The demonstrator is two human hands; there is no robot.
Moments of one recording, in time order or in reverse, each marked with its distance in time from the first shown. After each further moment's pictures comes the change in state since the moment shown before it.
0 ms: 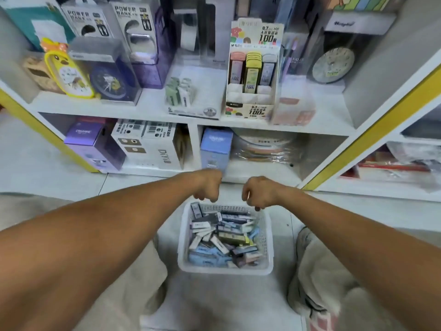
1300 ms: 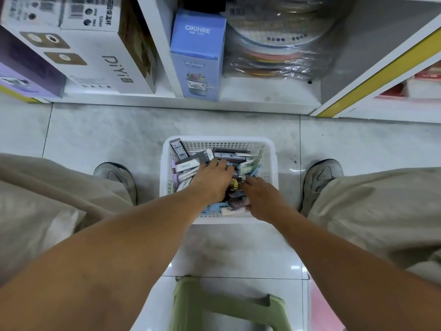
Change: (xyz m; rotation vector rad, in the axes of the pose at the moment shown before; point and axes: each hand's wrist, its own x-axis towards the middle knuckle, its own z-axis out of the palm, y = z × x) left_hand 0.124 0.002 0.235 0.198 0.154 0.128; right_hand 0.047 0.072 0.240 -0.141 0.063 -0.027
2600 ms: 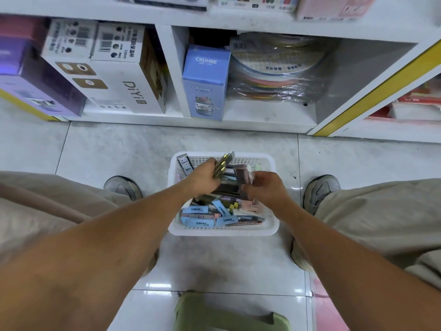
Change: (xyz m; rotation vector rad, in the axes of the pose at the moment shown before) left_hand -0.009 -0.044 -0.035 -0.887 0.013 -0.220; right_hand 0.007 0.001 -0.050 1.072 0.227 0.393
